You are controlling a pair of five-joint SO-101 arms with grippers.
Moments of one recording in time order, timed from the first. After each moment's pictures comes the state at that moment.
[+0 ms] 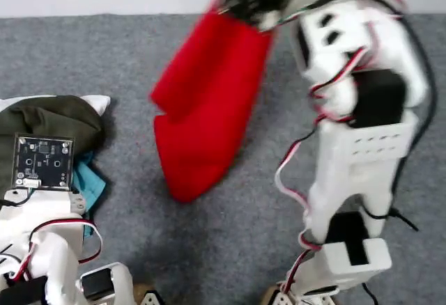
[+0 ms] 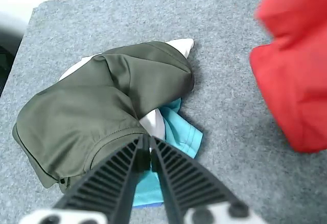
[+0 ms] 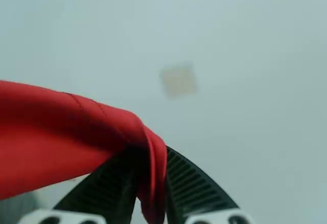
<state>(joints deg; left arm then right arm) -24.0 -70.7 24.8 99.4 -15.9 -7.4 4.0 -61.5 66.0 65.5</state>
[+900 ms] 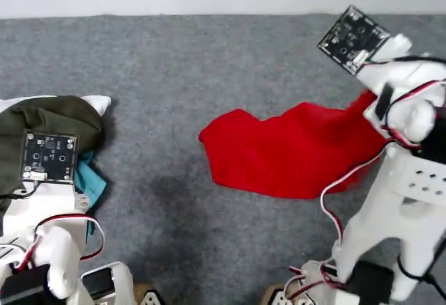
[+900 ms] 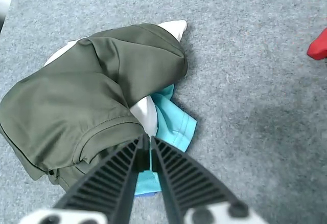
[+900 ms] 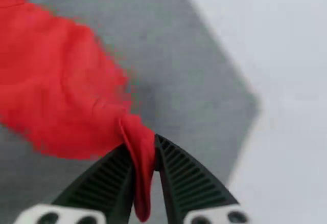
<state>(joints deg) -24.0 -70.7 29.1 99.4 -15.9 13.1 -17.1 -28.8 100.5 60.4</state>
